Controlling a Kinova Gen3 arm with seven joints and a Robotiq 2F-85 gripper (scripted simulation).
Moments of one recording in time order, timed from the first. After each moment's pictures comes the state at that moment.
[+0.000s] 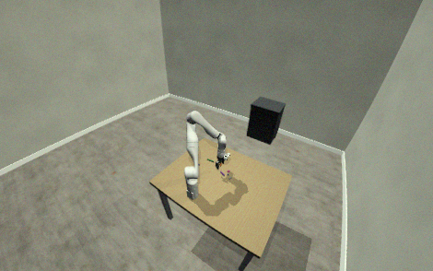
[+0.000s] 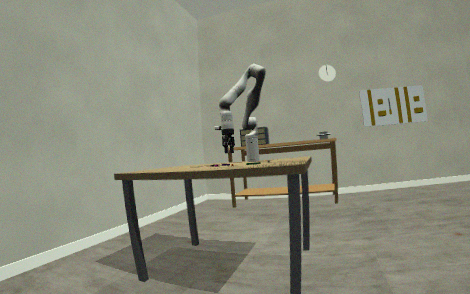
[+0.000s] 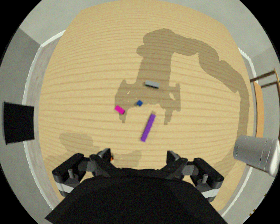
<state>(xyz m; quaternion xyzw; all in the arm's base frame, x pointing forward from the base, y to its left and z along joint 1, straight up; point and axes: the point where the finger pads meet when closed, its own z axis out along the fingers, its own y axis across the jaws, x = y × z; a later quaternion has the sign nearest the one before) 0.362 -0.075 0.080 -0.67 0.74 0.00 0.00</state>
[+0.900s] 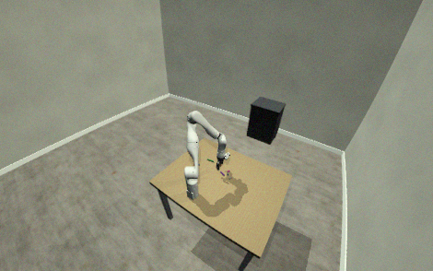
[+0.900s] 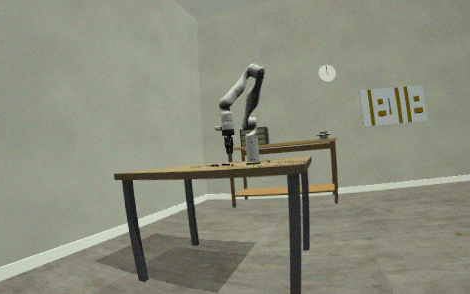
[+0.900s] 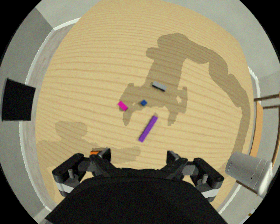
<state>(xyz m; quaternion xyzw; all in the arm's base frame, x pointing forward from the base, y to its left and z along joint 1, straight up) 0.357 -0.074 0.077 -0.73 0.68 0.01 0.00</state>
